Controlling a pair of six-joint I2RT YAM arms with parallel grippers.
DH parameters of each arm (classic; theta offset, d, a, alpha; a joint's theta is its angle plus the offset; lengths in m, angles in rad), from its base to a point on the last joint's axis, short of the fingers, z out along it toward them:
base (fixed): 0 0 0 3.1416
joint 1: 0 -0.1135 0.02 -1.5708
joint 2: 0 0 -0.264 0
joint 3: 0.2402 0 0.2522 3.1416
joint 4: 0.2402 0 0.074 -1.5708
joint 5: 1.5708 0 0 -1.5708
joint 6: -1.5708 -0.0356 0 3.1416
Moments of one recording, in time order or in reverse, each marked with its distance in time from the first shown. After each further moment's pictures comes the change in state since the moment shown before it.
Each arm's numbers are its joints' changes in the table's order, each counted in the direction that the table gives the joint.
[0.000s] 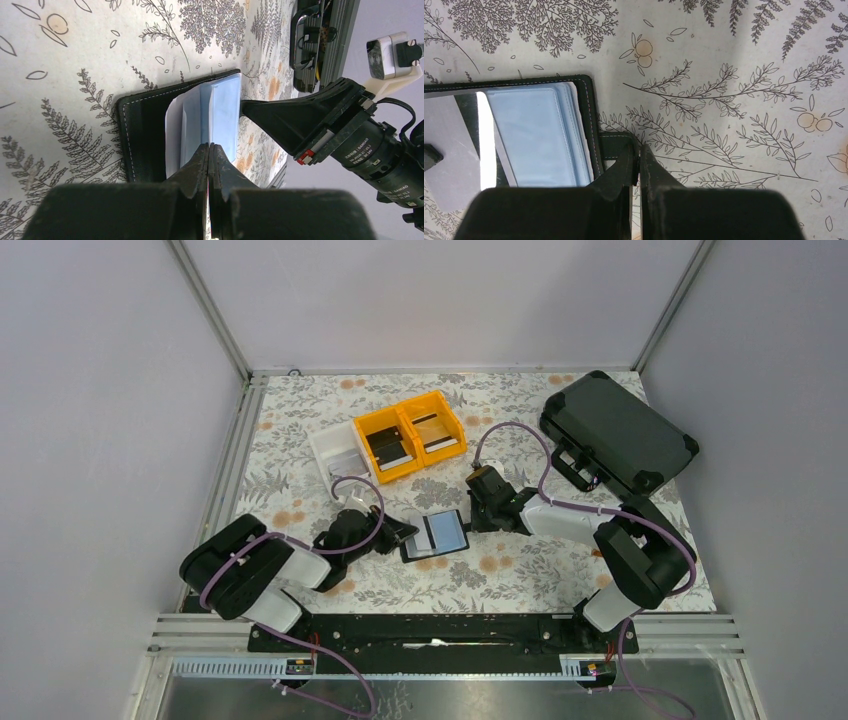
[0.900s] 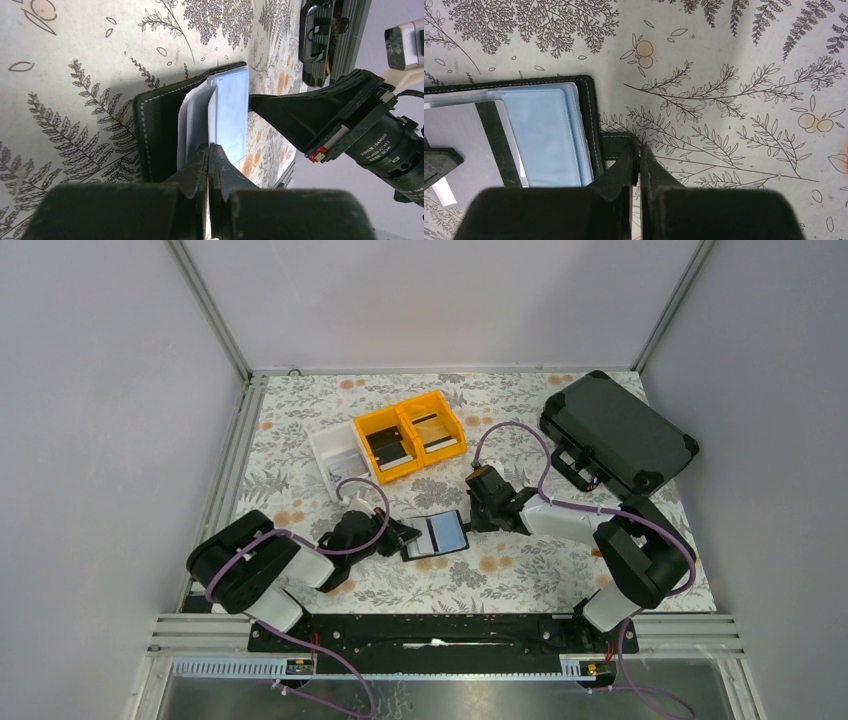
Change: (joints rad) left arm 0.031 -0.038 0.010 -0.006 -0.013 -0.017; right arm 0.000 -0.002 0.003 0.000 0.000 -0.003
